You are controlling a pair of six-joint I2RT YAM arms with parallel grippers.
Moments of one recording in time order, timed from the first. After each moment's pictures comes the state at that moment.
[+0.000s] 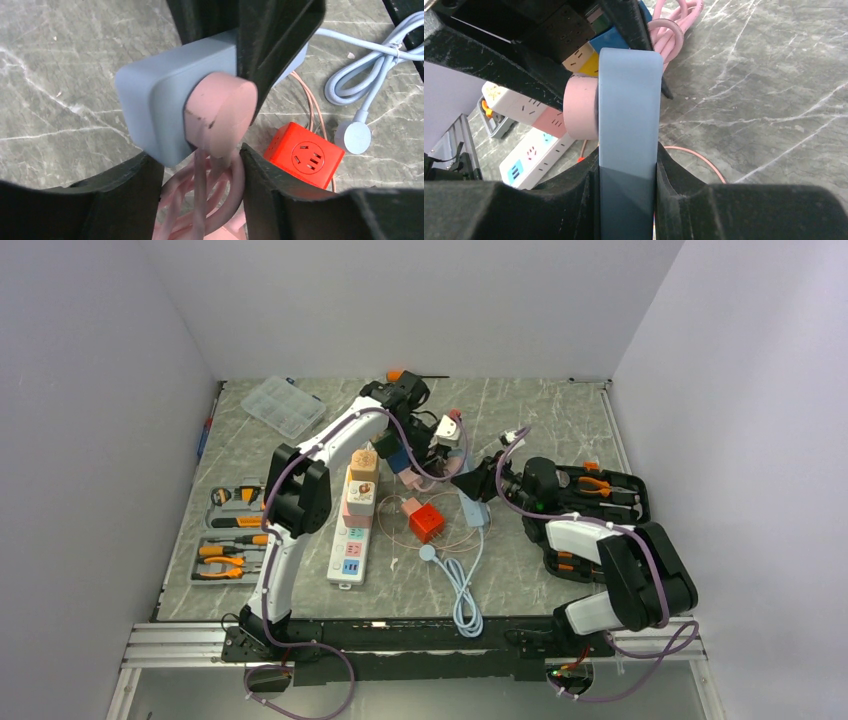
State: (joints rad) left arm -0.57 2.25 2.09 -1.04 0.96 1.17; right arm 0.33 1.40 0.49 0.75 -0.53 0.40
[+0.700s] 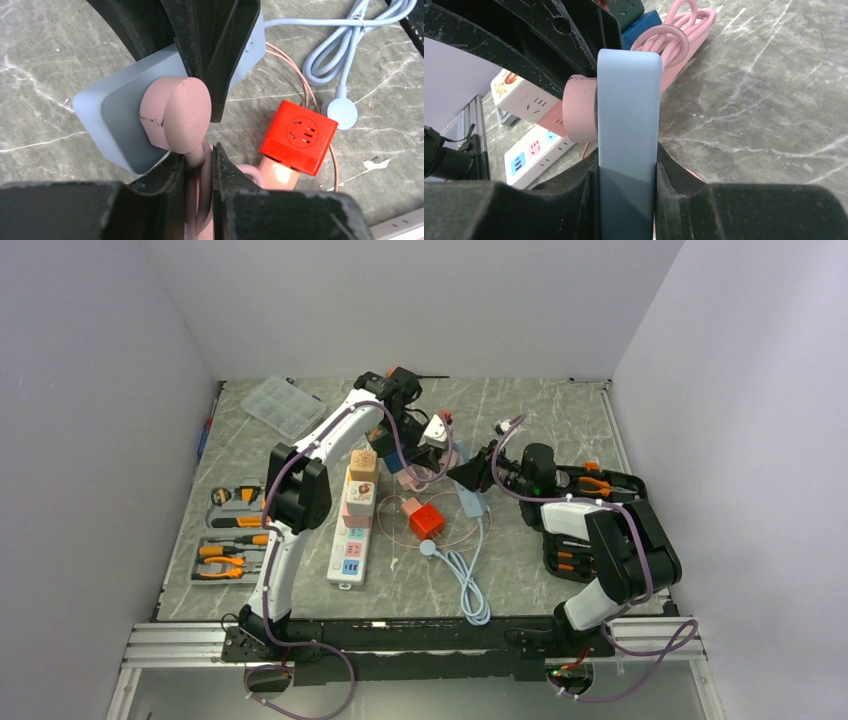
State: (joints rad) left arm -0.55 2.28 2.18 -1.25 0.99 1.40; right arm 0.30 1.55 0.59 0.81 -0.69 0.38
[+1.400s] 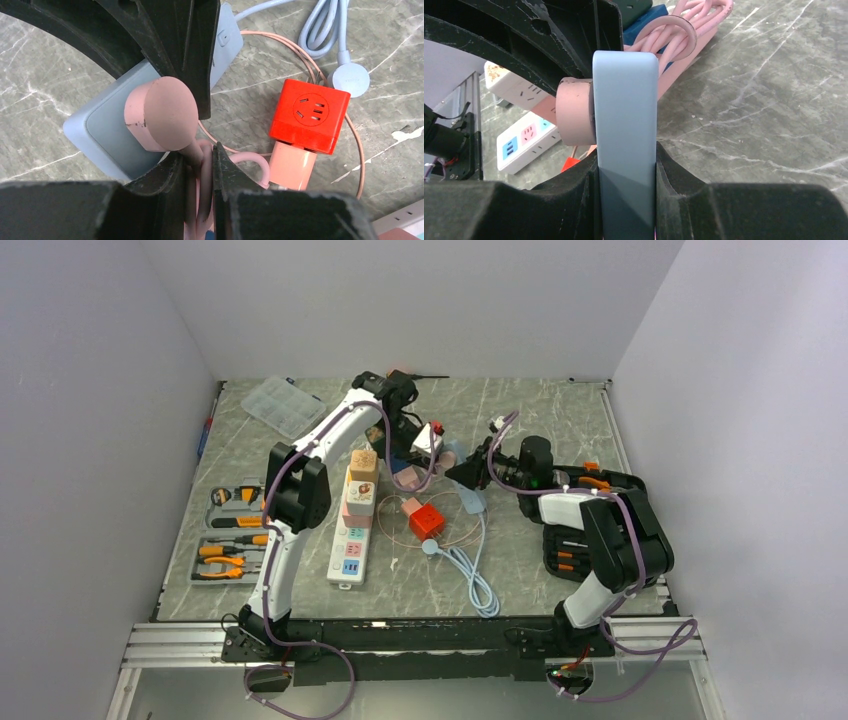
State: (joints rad) left arm -0.53 2.29 2.21 -1.36 0.99 1.68; right arm 0.26 1.63 0.67 0.78 -0.81 0.29
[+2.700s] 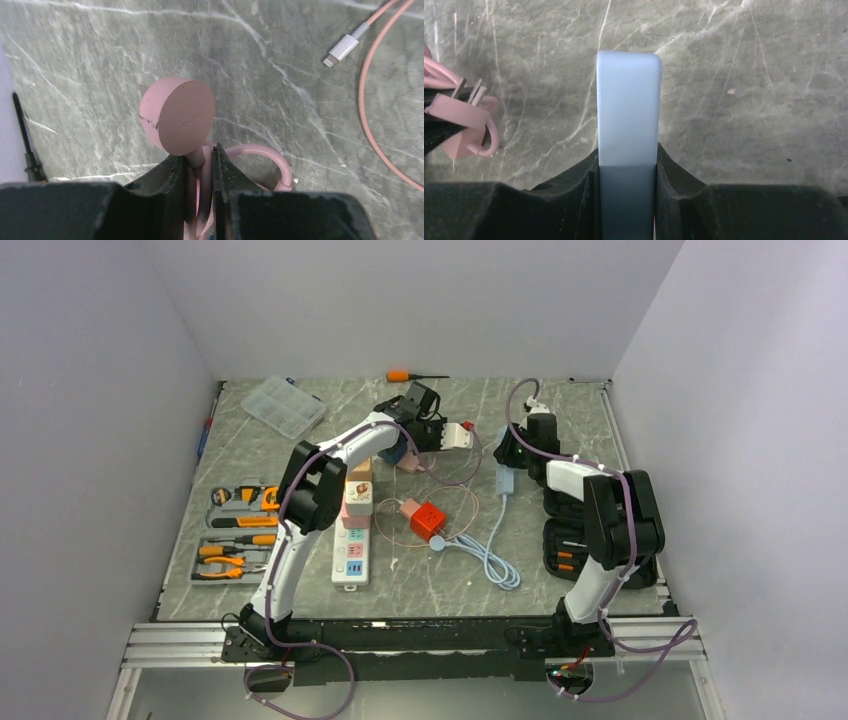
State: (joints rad) left arm -0.58 2.34 1.99 -0.56 0.38 1.09; right arm 0.14 1.73 0.91 0.21 -0.12 0.33
